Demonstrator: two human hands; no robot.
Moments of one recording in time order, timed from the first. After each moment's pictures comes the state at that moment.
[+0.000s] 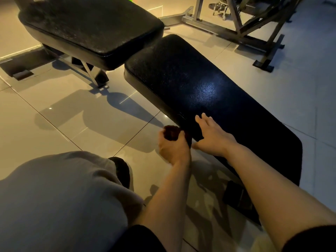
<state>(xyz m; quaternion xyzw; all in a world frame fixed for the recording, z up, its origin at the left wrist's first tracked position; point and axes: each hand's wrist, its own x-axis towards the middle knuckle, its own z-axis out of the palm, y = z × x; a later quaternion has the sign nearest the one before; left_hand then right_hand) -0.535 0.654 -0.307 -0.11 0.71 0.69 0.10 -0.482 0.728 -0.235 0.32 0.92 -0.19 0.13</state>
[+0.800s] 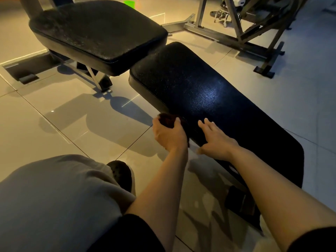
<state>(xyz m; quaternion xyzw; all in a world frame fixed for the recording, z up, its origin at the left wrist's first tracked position) -0.574 0.661 -0.279 -0.07 0.71 0.70 0.06 -0.483 0.729 -0.230 0.32 0.91 -0.20 0.15</state>
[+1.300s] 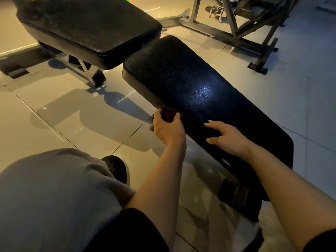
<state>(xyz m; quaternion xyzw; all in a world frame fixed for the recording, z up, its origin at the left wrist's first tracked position) -0.559 0.660 -0.272 -0.06 0.66 0.74 0.12 -0.443 0.751 -0.226 0.34 0.87 -0.36 0.03</state>
